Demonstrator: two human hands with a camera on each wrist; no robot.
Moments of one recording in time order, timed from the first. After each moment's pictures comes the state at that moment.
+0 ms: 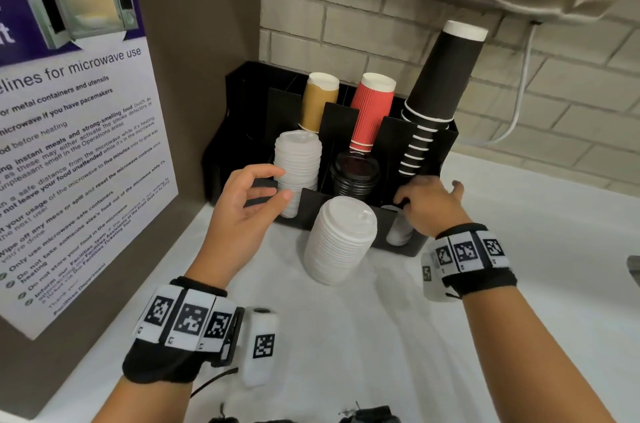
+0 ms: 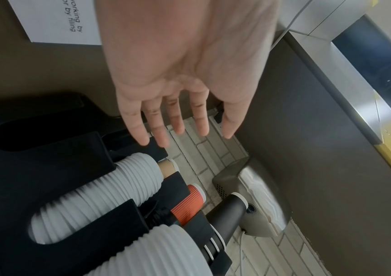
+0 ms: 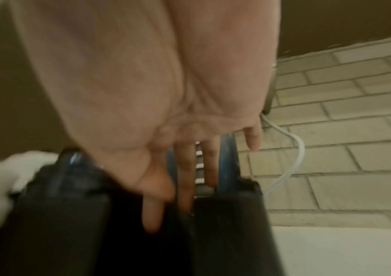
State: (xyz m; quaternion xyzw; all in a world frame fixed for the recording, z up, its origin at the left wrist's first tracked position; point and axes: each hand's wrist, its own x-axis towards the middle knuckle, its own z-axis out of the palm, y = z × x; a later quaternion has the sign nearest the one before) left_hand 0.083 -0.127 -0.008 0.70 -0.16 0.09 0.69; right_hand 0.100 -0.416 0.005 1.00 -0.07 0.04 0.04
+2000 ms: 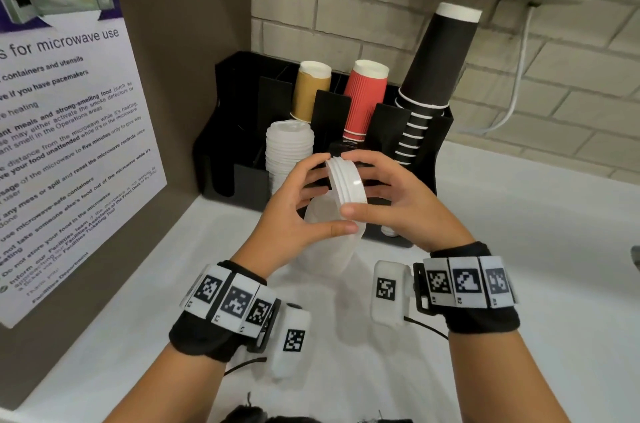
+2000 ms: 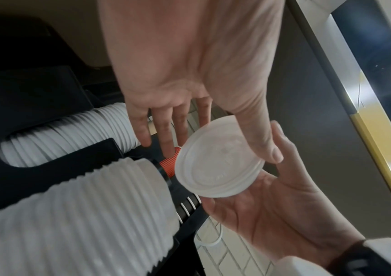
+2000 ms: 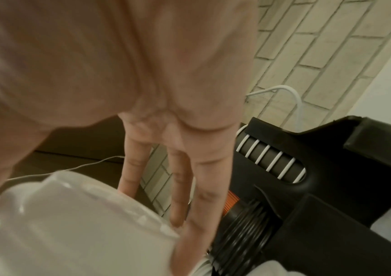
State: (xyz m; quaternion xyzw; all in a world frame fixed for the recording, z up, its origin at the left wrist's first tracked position) left_hand 0.077 -0.180 -0.017 0.71 -0.27 -0.02 0.65; right_hand 0.040 -0.359 0.040 0.85 0.11 0.02 -0.51
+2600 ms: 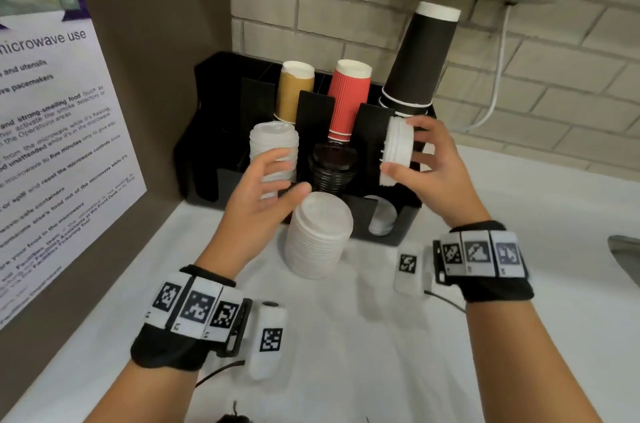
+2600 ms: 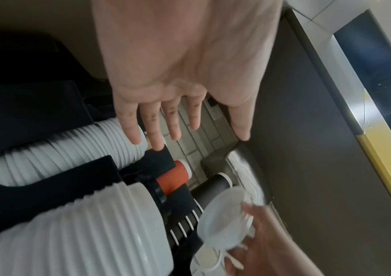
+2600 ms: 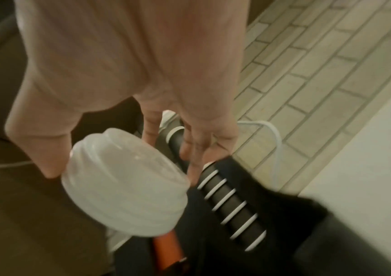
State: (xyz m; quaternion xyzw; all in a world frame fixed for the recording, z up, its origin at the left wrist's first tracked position) left_hand 0.086 -0.167 -0.010 0.68 -0.20 0.01 0.70; right_hand 0.059 -0.413 0.042 0.84 0.00 0.23 -0.49
